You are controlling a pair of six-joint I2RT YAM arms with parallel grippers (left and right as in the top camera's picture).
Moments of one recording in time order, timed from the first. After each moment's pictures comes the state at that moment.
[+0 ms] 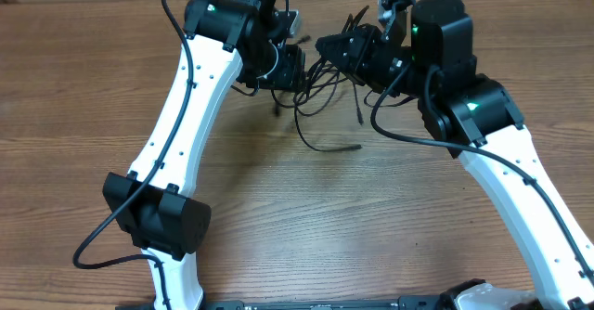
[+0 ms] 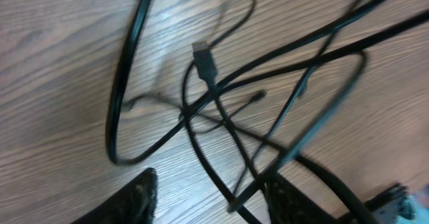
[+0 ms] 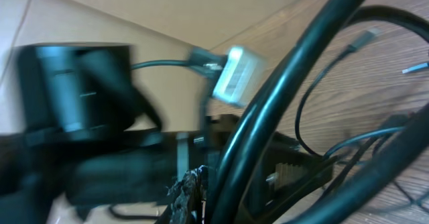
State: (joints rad) left arm -0.36 2.02 2.17 -1.41 0.30 -0.18; right arm 0.38 1.47 1.49 -0.44 -0.53 0.94
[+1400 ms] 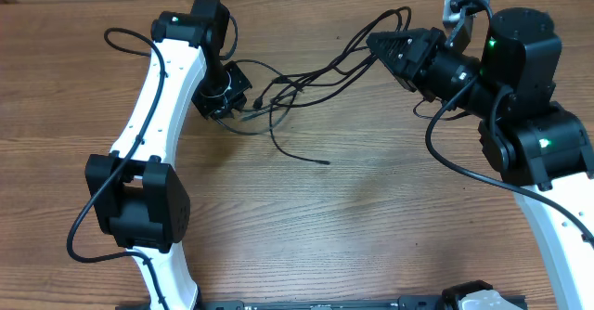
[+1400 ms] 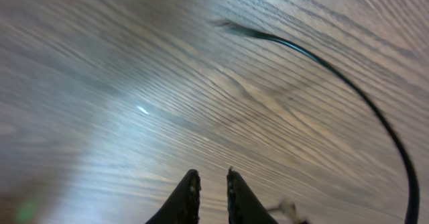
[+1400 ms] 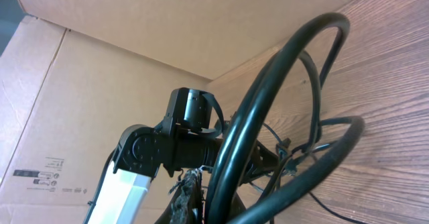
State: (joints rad) left arm -0.16 2.02 1.89 -1.39 0.18 -0.82; right arm 0.24 1.29 1.49 -0.57 -0.54 0.93
